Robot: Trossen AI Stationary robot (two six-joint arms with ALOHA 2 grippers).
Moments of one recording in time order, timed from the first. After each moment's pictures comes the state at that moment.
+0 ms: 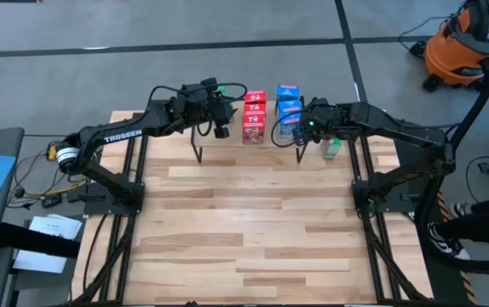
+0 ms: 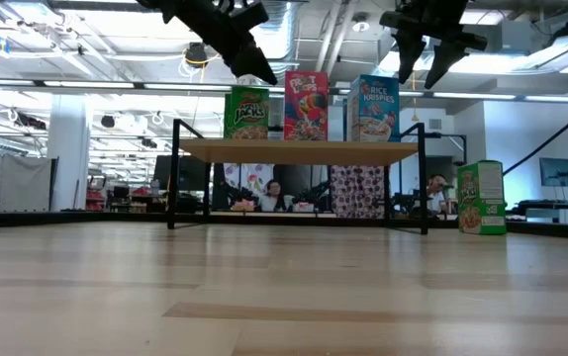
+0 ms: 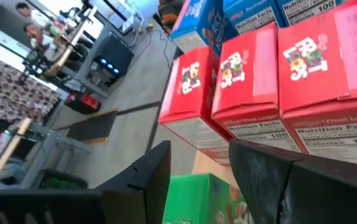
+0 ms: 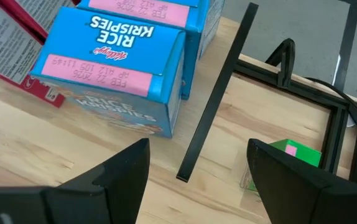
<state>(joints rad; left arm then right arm) 0.45 1.46 1.24 -0.09 -0.25 0.67 -0.29 1.33 1.43 -1.19 0.47 0.77</state>
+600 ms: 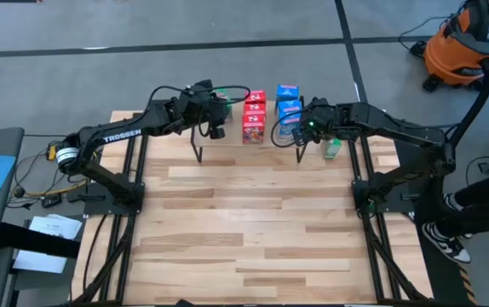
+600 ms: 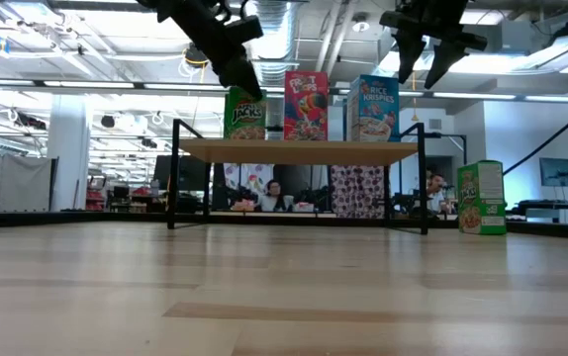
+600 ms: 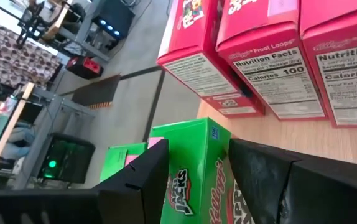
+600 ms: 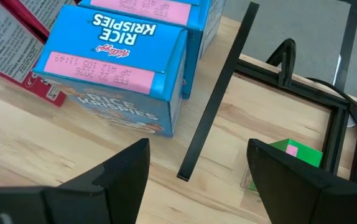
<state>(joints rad) 0.46 1.46 1.24 -0.23 -0.35 0.64 -0.29 1.33 1.43 -1.19 0.47 0.78</state>
